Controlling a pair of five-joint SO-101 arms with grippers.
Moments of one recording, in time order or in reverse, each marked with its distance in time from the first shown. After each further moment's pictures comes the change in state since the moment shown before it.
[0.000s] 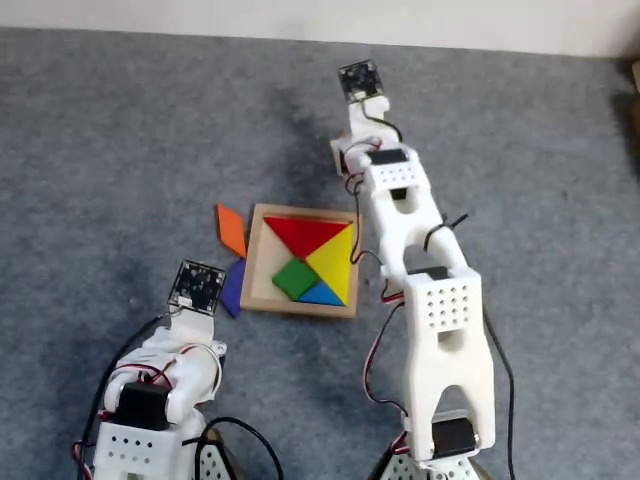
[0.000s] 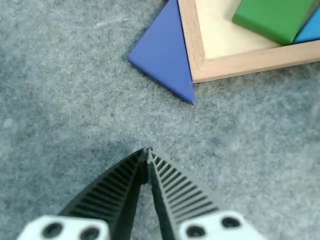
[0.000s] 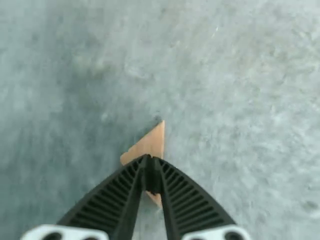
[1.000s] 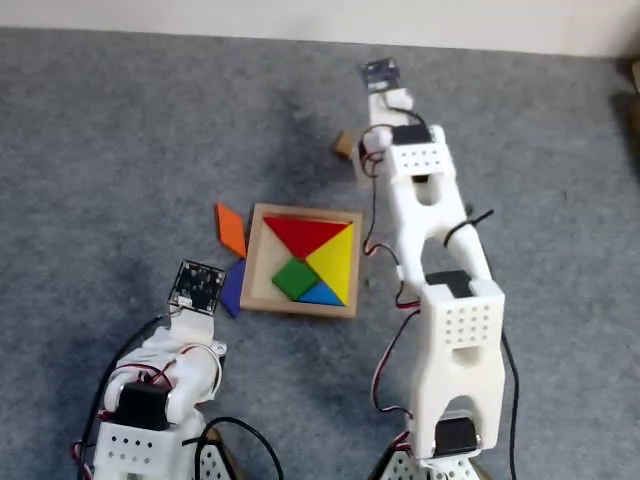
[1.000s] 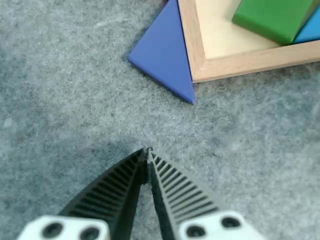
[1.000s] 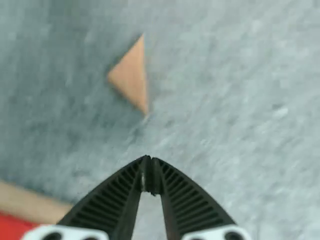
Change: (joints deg) left arm 0.0 0.0 0.0 0.0 0.0; right arm 3.1 -12.7 2.5 20.0 -5.1
